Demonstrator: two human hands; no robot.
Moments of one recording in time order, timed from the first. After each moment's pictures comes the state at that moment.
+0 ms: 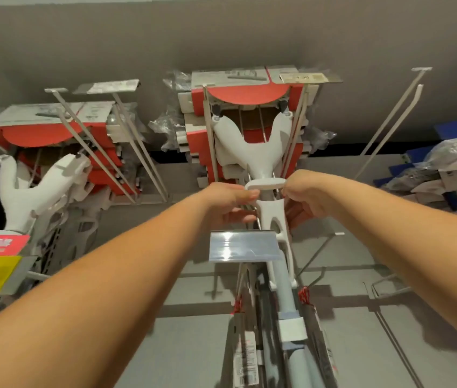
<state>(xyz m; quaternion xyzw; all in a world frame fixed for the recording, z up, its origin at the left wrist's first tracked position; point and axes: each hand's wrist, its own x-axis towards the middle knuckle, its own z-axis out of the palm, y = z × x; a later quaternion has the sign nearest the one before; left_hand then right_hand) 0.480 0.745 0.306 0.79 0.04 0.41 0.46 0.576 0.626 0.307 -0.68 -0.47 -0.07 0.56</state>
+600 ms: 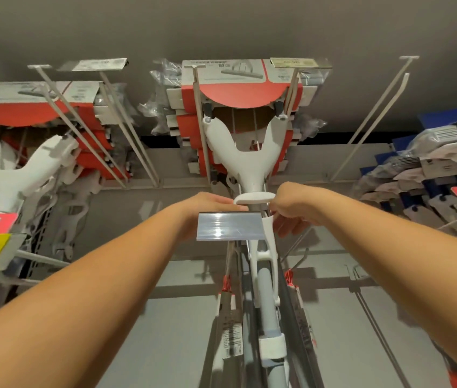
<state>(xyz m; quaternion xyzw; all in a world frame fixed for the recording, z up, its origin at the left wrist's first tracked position) 0.469 0.750 0.266 0.85 0.09 0.39 0.33 0.596 0.635 0.274 -0.76 -0.46 -0.10 0.44</state>
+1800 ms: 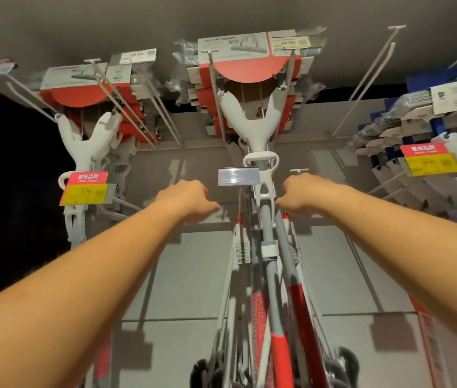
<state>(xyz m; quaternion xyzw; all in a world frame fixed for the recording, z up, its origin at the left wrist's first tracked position) 0.364 0.665 0.183 0.85 0.39 0.33 -0.11 0.533 0.542 0.189 -0.82 -0.47 -0.28 0.16</state>
